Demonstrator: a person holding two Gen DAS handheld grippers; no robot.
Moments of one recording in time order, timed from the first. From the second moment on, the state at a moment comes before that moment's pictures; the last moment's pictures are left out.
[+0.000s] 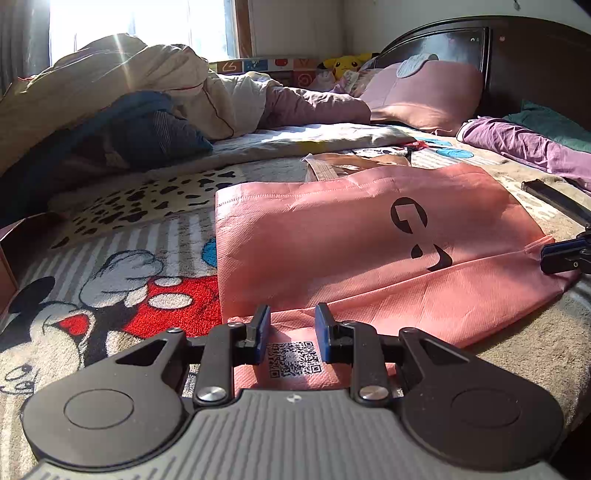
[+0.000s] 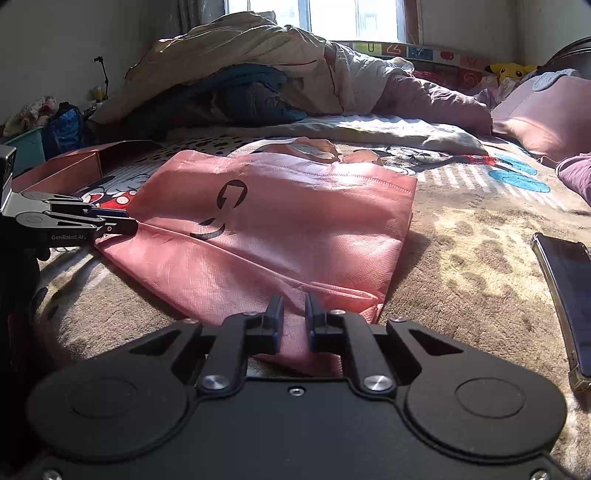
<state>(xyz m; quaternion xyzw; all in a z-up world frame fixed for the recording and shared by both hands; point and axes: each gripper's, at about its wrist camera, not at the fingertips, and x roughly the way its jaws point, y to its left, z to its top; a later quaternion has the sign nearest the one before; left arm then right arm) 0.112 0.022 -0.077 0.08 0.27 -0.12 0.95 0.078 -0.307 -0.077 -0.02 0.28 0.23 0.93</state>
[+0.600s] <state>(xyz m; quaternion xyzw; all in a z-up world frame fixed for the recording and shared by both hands) 0.109 0.021 -0.075 0.06 0.27 -0.12 0.95 0.085 -0.307 -0.080 0.00 0.29 0.23 0.93</state>
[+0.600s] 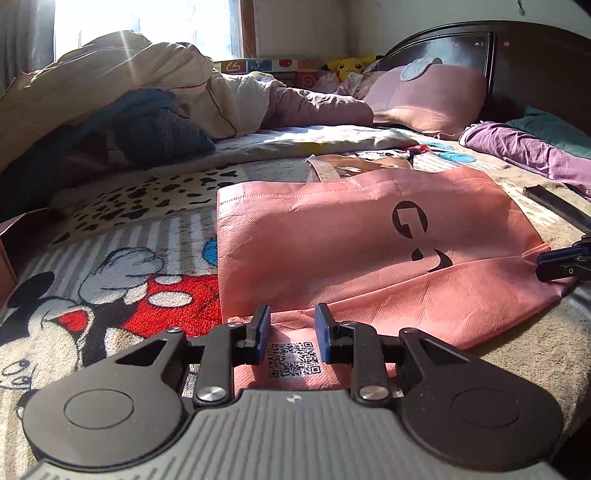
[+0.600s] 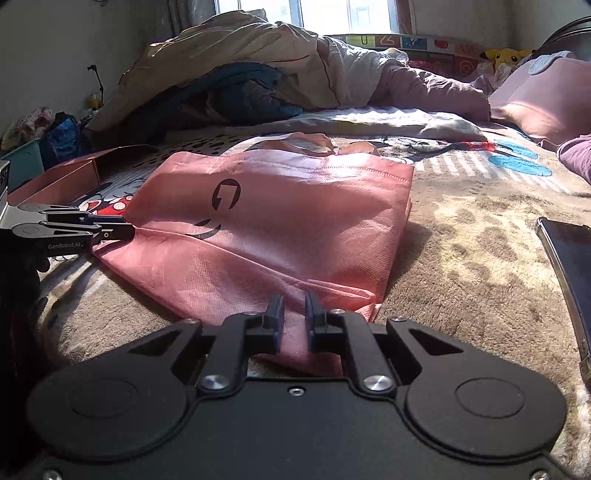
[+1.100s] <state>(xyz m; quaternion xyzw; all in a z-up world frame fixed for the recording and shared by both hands) 0.068 -0.011 -0.072 0.22 0.24 -0.24 0.92 0.091 -0.309 -0.074 0.01 0.30 0.22 0.93</state>
